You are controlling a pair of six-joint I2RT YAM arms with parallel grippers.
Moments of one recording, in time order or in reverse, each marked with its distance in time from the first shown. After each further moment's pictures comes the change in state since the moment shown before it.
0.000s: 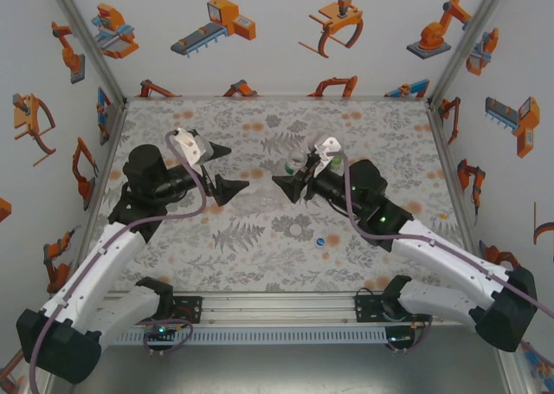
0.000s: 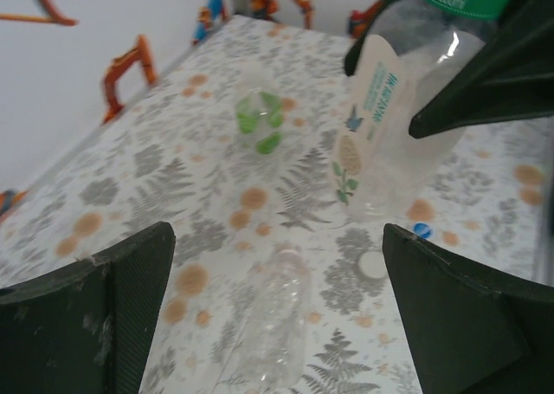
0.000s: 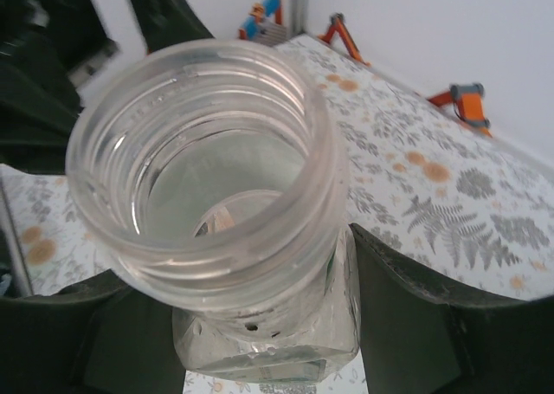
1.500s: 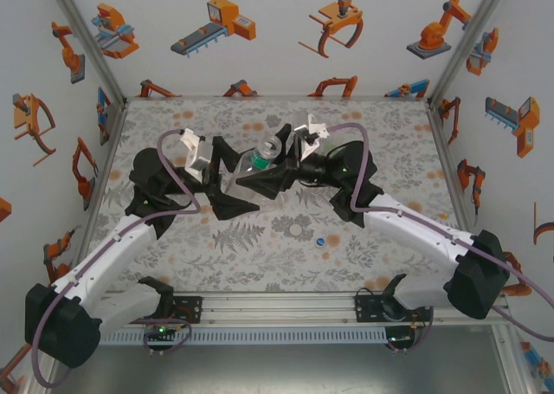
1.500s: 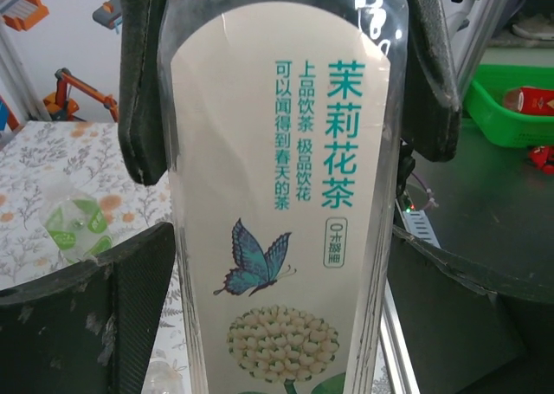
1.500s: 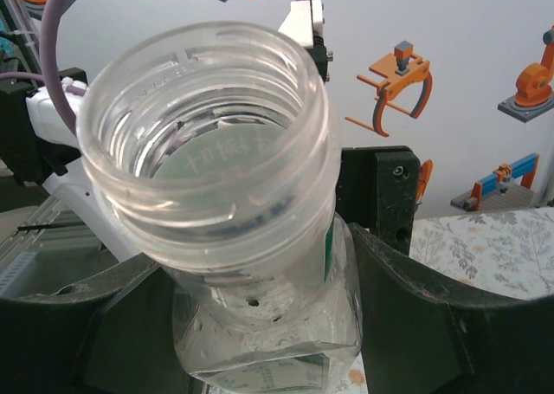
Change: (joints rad) left arm -0.077 0.087 -0.052 0.458 0.386 -0.370; right arm 0.000 0.286 0.187 0.510 -0.533 0.366
